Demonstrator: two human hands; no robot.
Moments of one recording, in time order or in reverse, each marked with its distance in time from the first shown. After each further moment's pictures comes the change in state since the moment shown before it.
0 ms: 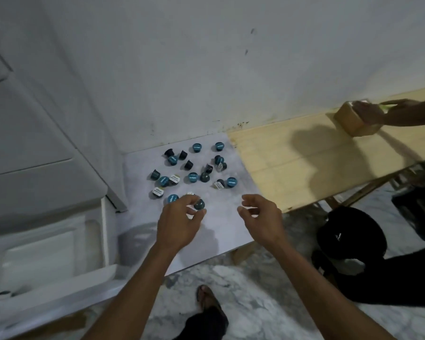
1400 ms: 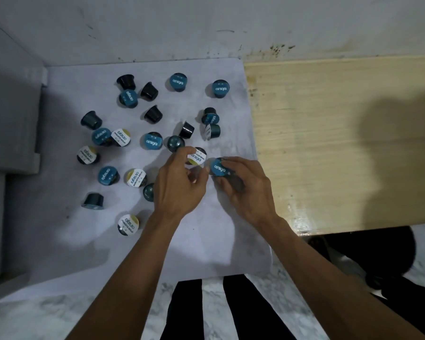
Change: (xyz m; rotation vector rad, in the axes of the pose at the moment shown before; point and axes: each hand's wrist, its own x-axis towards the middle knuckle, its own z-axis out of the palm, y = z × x) left_hand 0.157 -0.052 0.193 0.073 0.201 -0.200; right_hand 0.222 0.156 0.063 -0.149 -0.144 -0.597
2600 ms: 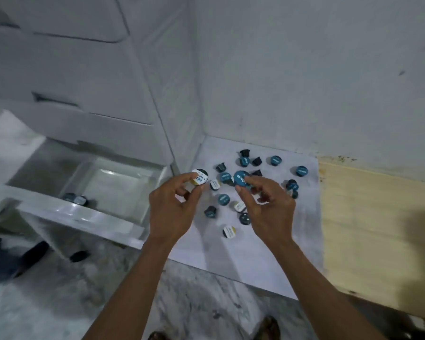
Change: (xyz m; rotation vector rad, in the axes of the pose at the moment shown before) left_hand -0.126 0.021 -0.267 -0.119 0.616 0.022; right_hand 0.014 -0.257 -0.023 0.468 0.134 -0.159
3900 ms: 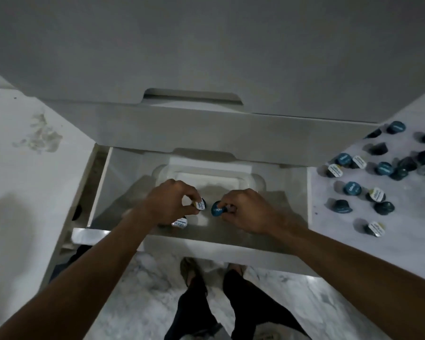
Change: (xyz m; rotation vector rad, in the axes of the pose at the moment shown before) left_hand 0.209 -0.338 -0.196 0.401 -1.102 0.086; right_hand -0.031 -0.022 0.385 -0.424 -1.012 0.173
